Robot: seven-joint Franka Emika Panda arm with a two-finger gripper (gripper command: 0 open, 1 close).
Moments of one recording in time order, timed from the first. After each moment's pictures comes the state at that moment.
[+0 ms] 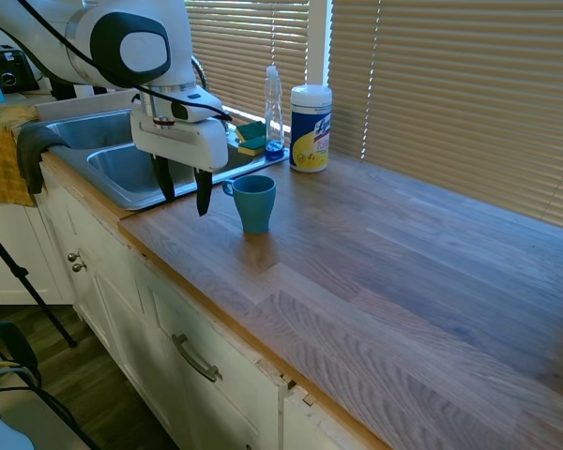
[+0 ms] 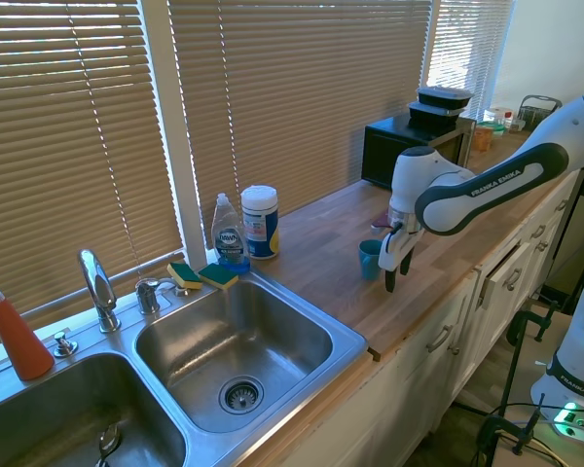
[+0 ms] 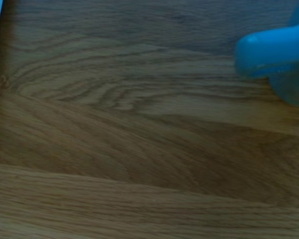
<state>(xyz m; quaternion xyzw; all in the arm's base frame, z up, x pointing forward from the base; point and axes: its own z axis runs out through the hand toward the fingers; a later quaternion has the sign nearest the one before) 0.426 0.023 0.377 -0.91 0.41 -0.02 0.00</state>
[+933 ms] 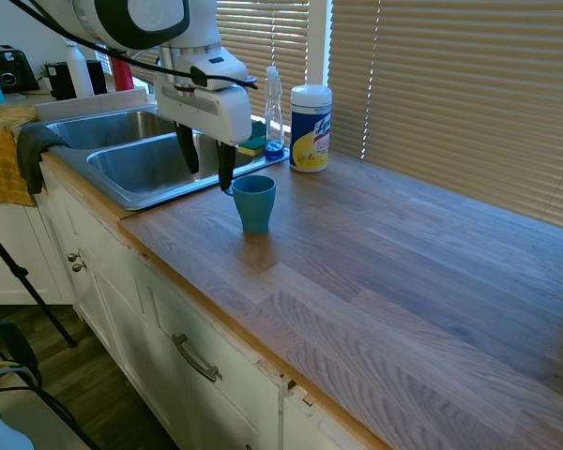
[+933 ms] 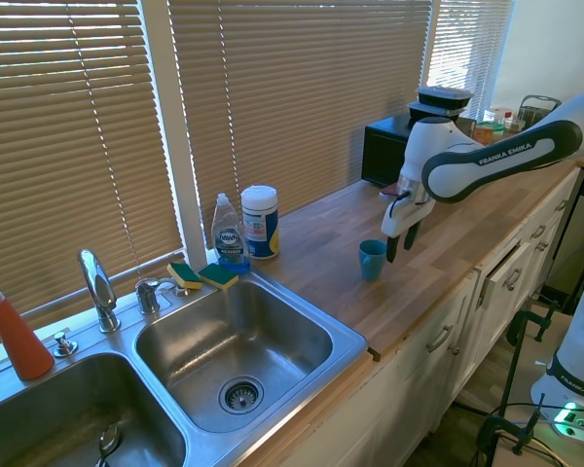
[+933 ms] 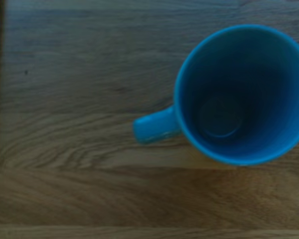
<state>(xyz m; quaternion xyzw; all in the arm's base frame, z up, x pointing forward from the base) 0.432 -0.043 0.440 -0.87 0.48 -0.05 0.05</state>
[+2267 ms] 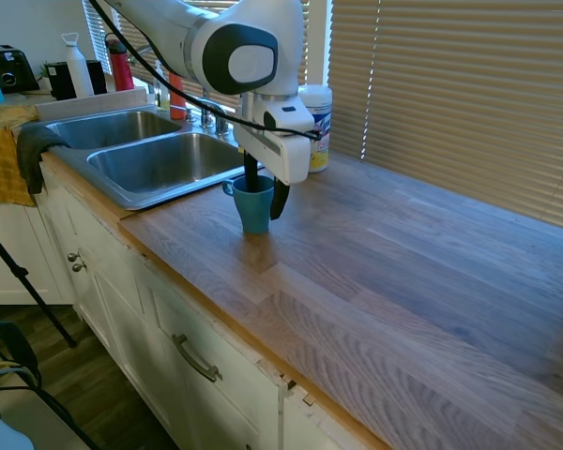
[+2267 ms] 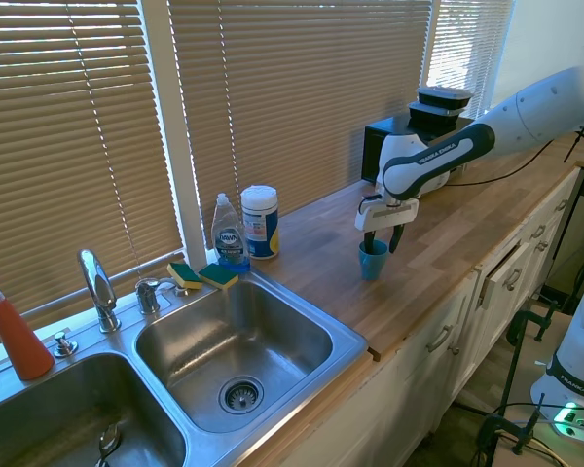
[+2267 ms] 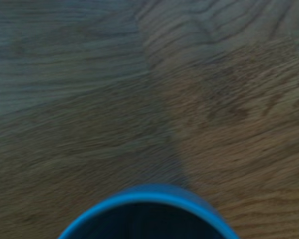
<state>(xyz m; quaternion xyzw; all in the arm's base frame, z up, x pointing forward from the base) 0.518 -0.105 0.364 -0.81 0.58 0.01 0.05</state>
